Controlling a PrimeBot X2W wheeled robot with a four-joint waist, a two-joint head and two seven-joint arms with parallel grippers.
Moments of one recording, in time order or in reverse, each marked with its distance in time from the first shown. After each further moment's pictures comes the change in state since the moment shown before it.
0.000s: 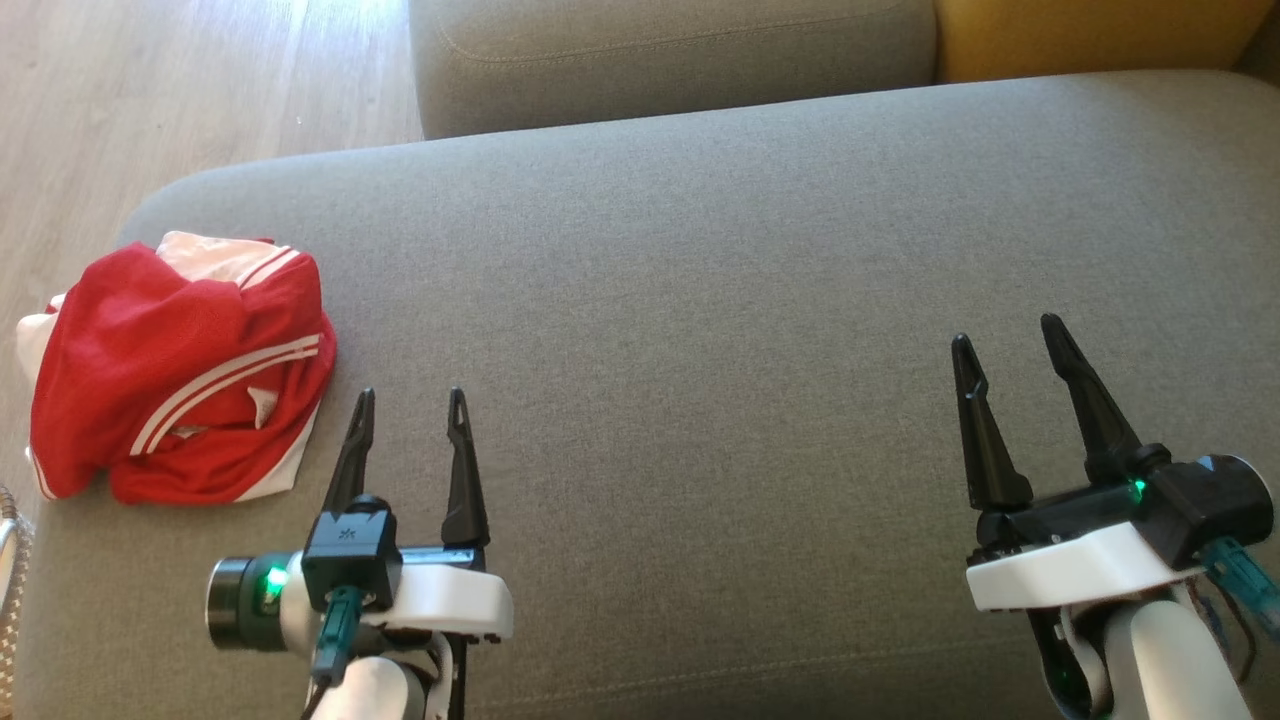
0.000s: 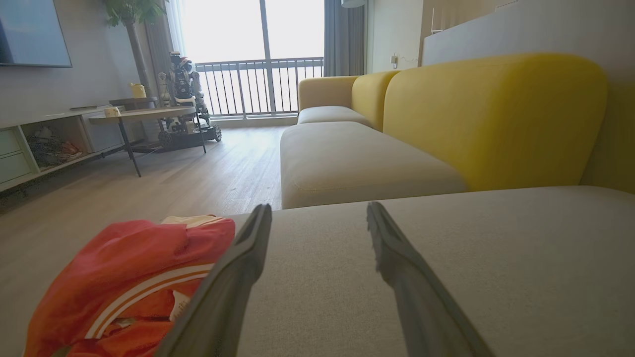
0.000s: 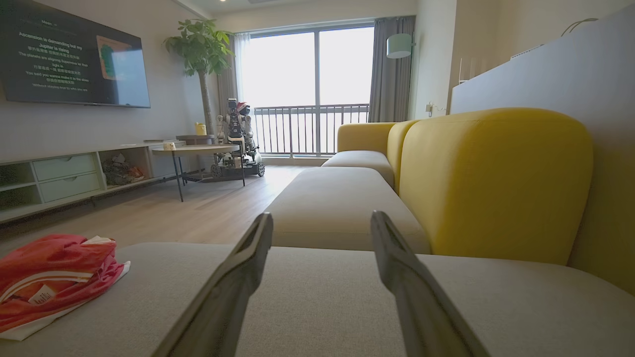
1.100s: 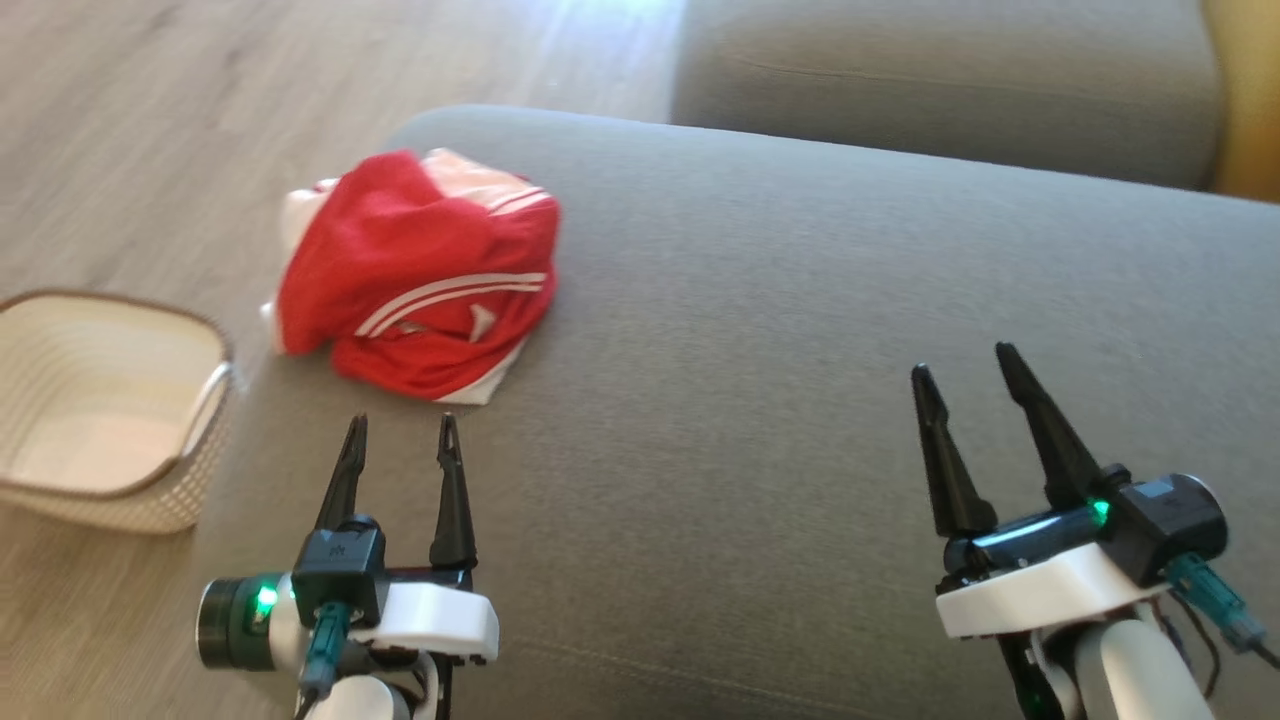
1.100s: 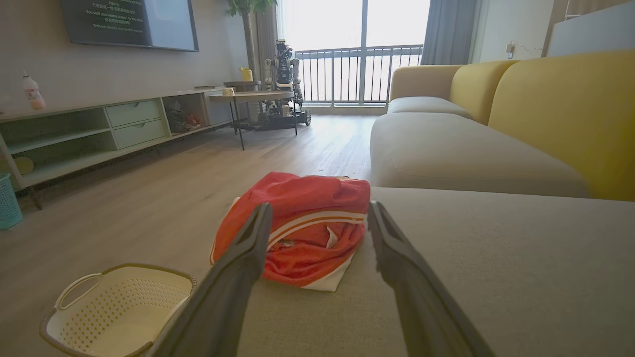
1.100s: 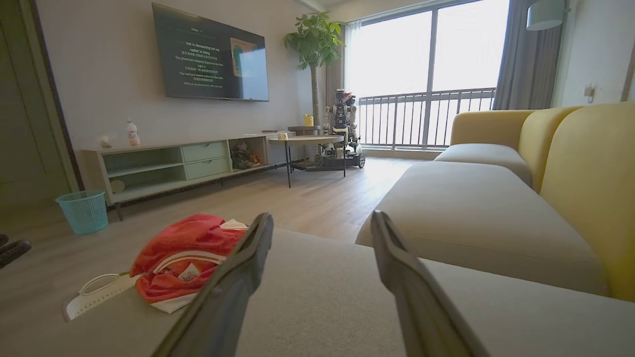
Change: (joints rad) left arm 0.037 -0.026 0.064 0.029 0.041 -0.078 0.000; right arm 0.025 0.000 0.054 0.012 0.036 0.000 0.000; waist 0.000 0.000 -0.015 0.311
